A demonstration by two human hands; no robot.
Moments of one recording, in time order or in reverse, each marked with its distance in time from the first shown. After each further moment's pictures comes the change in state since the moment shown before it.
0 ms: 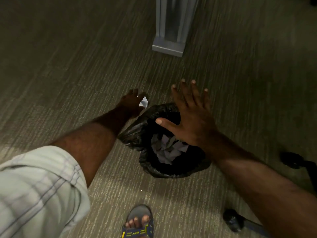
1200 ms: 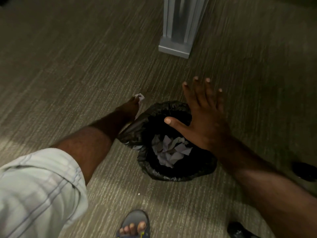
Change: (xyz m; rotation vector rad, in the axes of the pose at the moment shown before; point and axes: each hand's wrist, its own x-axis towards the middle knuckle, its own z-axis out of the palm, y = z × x) left_hand -0.005 -0.018 0.034 -0.112 0.043 0.132; right_hand -0.009 0.019 0.009 0.049 0.005 0.008
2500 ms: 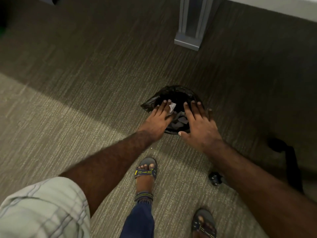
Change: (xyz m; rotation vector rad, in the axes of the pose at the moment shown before) left_hand -0.227 0.226 -0.052 0.420 0.043 0.050; right_hand -0.140 -0.039 -0.116 -0.081 -0.351 -0.034
